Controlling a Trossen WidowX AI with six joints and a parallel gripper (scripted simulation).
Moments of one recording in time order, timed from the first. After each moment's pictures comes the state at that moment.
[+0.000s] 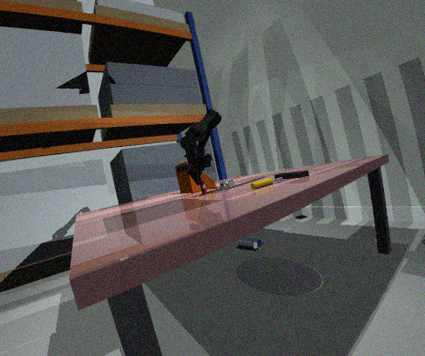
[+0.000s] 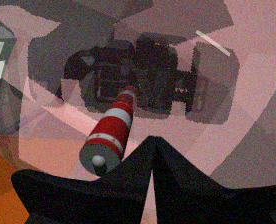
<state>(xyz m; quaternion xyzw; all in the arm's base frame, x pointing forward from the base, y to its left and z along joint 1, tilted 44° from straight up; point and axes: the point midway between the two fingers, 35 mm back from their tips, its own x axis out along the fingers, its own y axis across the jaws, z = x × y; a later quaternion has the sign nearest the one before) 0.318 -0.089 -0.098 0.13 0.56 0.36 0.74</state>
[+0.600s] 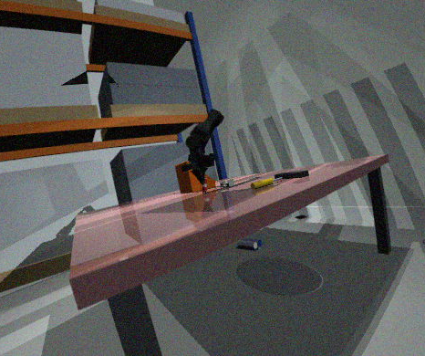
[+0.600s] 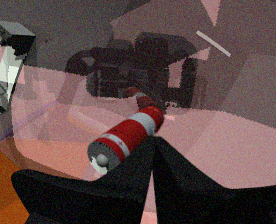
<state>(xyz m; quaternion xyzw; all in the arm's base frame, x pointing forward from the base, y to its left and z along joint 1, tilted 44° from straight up) 0.308 -0.069 -0.080 0.13 0.56 0.36 0.74</state>
